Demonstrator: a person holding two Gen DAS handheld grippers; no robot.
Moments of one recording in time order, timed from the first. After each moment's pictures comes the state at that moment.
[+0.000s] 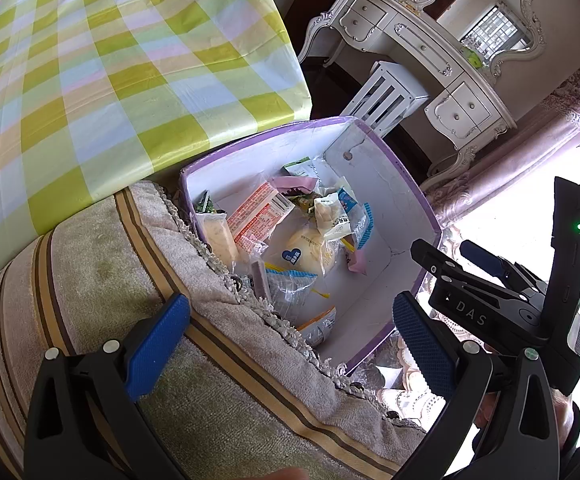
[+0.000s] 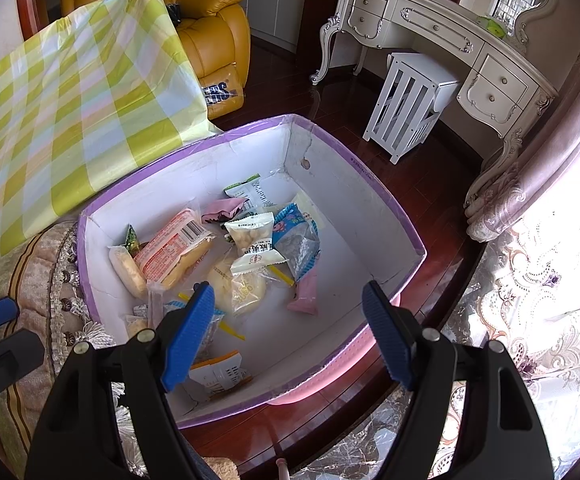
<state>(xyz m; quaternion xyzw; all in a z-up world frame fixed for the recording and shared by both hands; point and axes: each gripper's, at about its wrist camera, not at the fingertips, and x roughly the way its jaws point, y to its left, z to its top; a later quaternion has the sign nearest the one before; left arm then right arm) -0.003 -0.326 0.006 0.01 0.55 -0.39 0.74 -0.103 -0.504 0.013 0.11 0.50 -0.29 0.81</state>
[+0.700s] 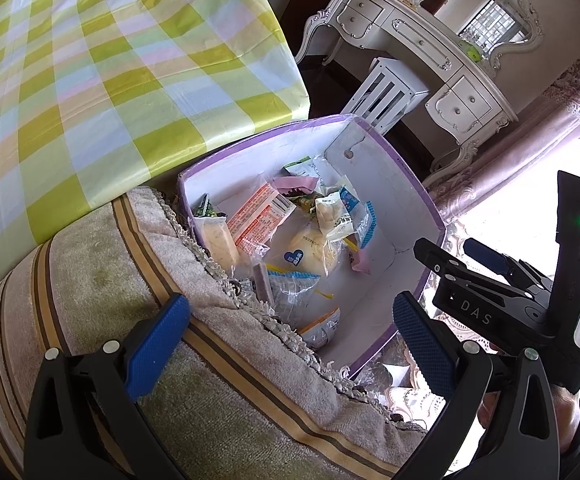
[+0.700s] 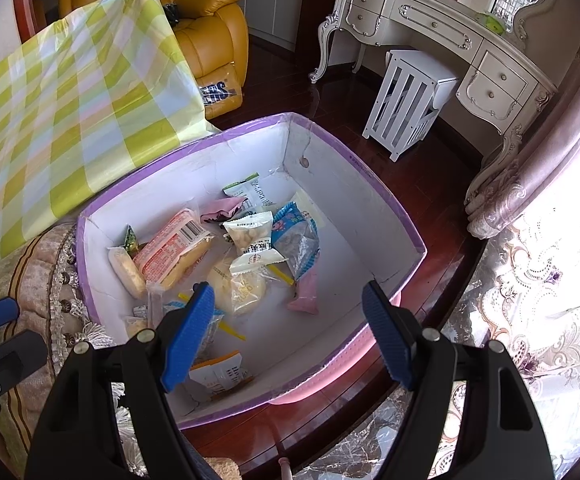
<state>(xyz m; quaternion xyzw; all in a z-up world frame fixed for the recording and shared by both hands) -0.005 -0.330 0.003 0.03 0.55 -0.39 0.74 -0.103 -0.506 0.012 0.11 0.50 -0.29 0.81</state>
